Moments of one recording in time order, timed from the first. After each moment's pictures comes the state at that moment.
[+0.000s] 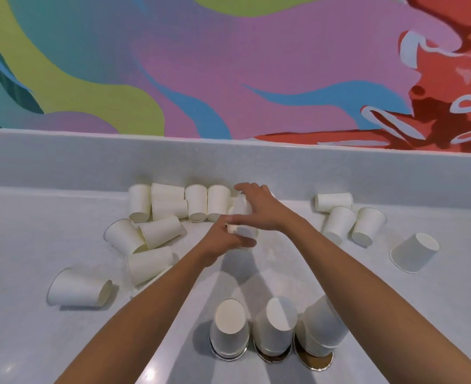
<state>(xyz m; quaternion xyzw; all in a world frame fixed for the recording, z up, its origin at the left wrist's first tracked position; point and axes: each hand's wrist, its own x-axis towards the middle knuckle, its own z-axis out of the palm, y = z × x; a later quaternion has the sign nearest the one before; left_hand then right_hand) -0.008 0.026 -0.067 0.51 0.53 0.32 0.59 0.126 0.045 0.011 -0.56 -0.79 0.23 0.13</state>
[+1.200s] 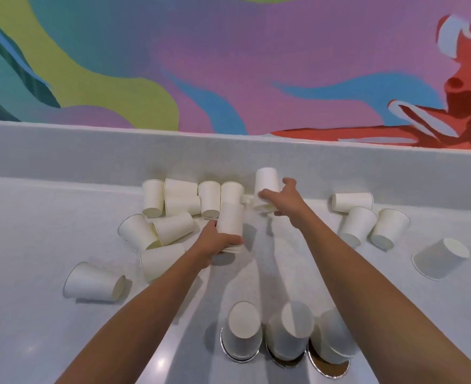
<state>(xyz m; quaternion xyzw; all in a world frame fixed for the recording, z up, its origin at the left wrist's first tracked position) -0.045 0.026 -0.087 0.40 0.60 0.35 0.59 0.134 0.085 -0.016 -0.67 -0.51 0.45 0.30</state>
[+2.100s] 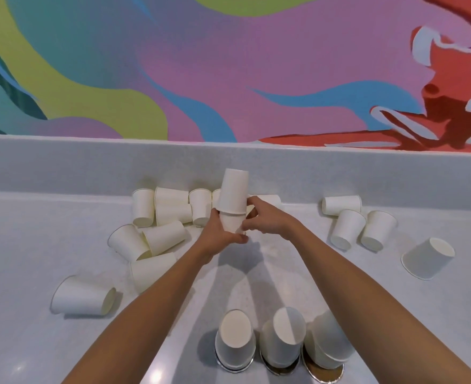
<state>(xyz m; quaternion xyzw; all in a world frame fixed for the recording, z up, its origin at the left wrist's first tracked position) -0.023 0.049 -0.071 0.53 0.55 0.37 0.53 0.128 0.066 -0.012 -0.57 -0.68 0.45 0.13</state>
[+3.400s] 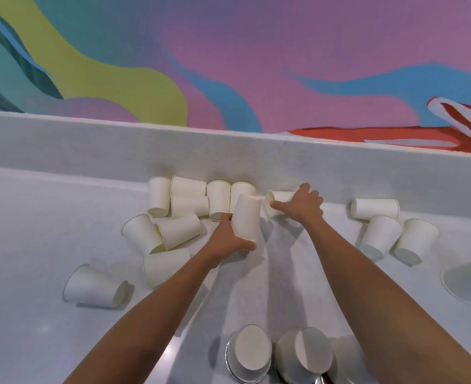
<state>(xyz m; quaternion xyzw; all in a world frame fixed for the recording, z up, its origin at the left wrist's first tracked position) -0.042 0.055 -0.100 0.50 0.64 0.30 0.51 0.137 0.137 -0.060 -0.79 -0.54 0.25 0.14</state>
